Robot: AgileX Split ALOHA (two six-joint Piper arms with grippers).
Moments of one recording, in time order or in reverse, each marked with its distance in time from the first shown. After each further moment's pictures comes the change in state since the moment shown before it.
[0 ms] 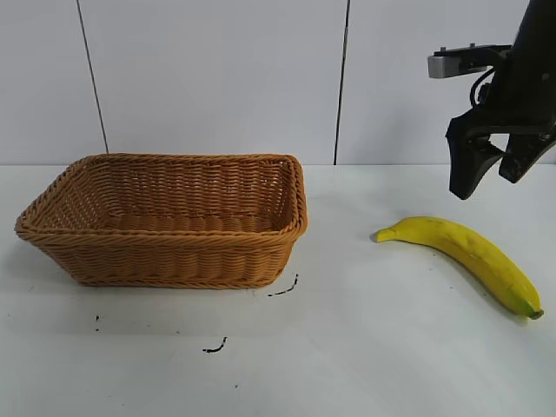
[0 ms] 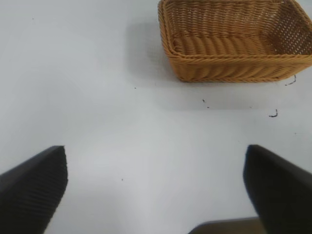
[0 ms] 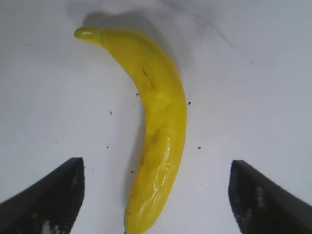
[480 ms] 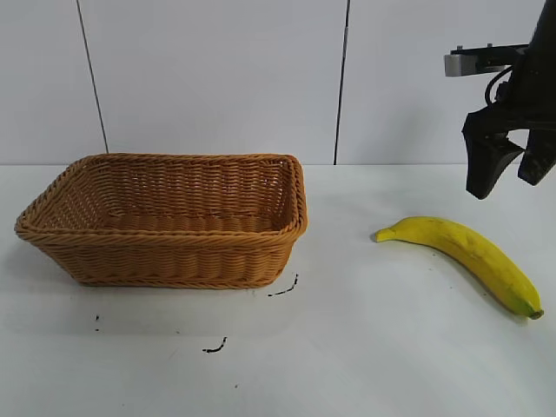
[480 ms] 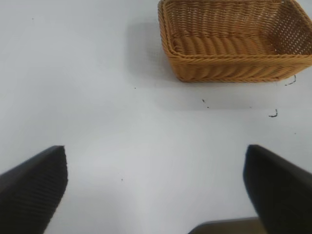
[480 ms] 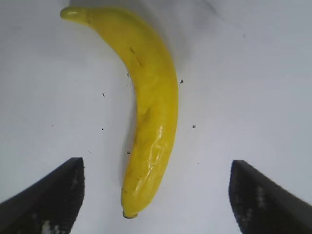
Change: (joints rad) left arm 0.000 0.000 0.000 0.000 0.000 0.000; right arm 0.000 -0.147 -0.009 0.002 0.056 -0.040
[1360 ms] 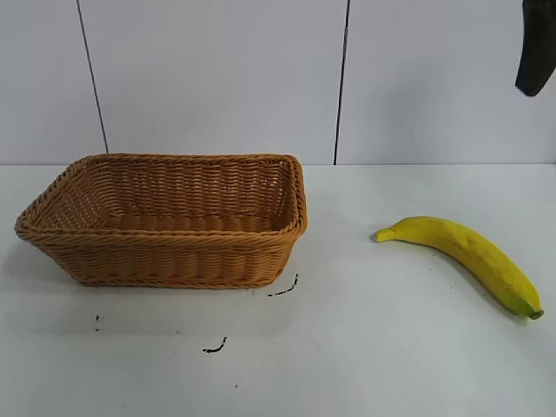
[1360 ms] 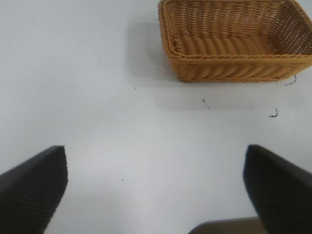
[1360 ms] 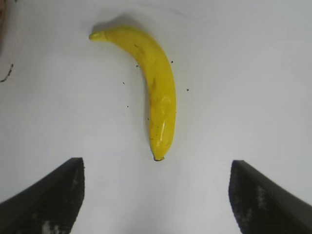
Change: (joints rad) left arm 0.000 0.000 0.000 0.000 0.000 0.000; right arm -0.041 -0.113 -0.003 0.000 0.149 0.135
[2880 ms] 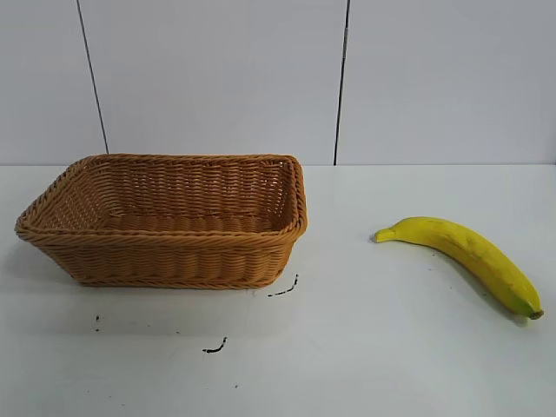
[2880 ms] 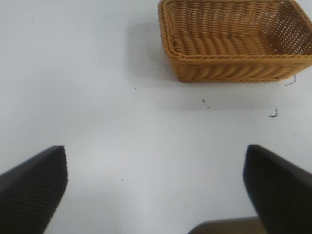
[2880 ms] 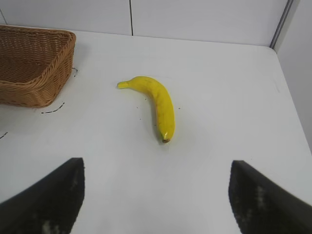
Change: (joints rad) left arm 0.000 0.000 0.000 0.000 0.000 0.000; right arm 0.000 -1.655 0.890 0.000 -0.128 0.212
